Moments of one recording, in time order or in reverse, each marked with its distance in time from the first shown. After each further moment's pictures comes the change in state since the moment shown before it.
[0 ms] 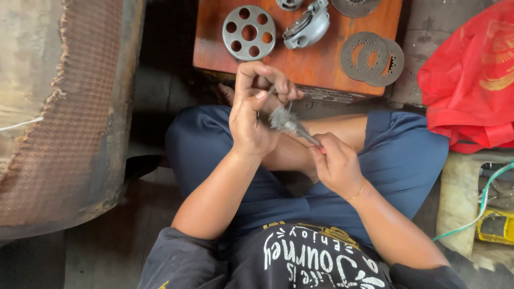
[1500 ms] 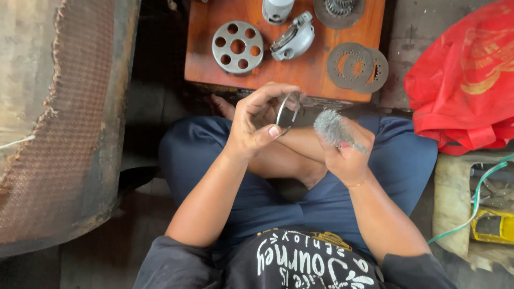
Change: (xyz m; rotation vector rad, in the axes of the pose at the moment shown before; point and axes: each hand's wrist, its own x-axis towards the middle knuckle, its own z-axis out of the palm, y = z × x) left_hand 0.010 -0.005 -0.012 0.268 -0.261 -0.110; right_hand 0.053 -0.011 -0.030 0.068 0.271 -0.033
